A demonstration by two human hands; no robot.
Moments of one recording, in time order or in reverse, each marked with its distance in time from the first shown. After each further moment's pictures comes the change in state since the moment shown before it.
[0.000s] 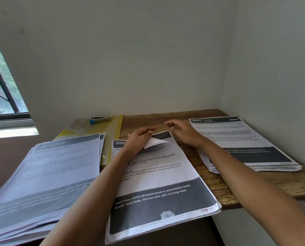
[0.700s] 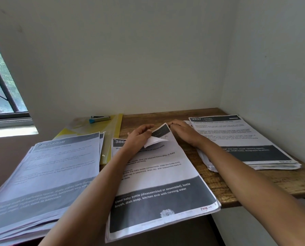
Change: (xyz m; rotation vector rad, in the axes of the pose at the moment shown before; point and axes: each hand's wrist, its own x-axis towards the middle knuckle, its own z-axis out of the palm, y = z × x) left_hand -0.002 0.004 0.000 0.006 -0.004 -0.032; right_hand -0.004 -0.012 0.000 0.003 -0.038 0.114
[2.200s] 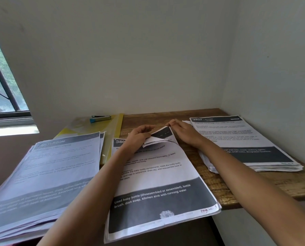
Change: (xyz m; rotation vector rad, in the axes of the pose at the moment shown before) left_hand -0.007 0.013 -0.001 -0.169 -0.012 -0.079; right_hand -0.004 0.001 0.000 0.008 -0.005 -0.012
